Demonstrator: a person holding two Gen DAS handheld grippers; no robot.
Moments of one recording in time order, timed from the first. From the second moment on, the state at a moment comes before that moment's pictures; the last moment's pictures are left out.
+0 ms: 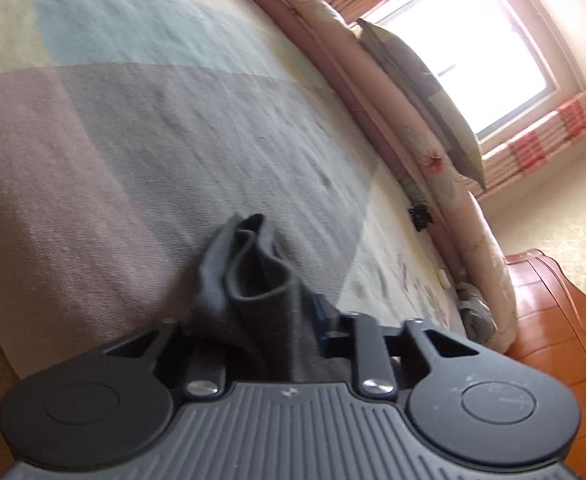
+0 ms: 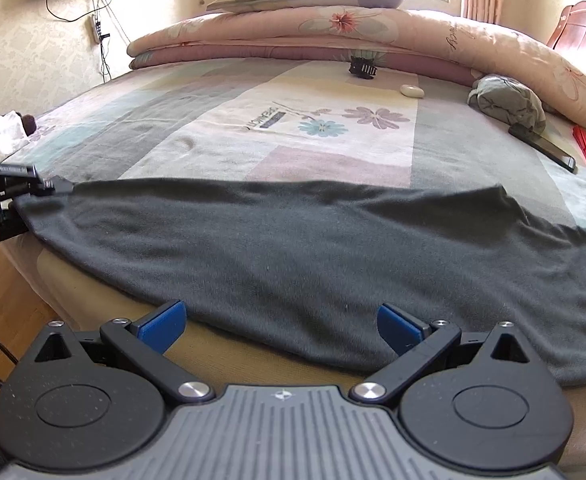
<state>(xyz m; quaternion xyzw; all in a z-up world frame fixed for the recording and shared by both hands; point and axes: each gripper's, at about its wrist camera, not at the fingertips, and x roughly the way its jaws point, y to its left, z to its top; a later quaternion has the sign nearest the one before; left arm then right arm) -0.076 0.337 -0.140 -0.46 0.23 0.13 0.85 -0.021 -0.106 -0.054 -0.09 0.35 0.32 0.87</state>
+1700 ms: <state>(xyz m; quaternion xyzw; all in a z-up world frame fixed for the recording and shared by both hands) -0.075 0.340 -0.139 -0.44 0.22 0.10 0.86 0.046 0.081 -0.080 0.22 0.59 0.42 0.65</state>
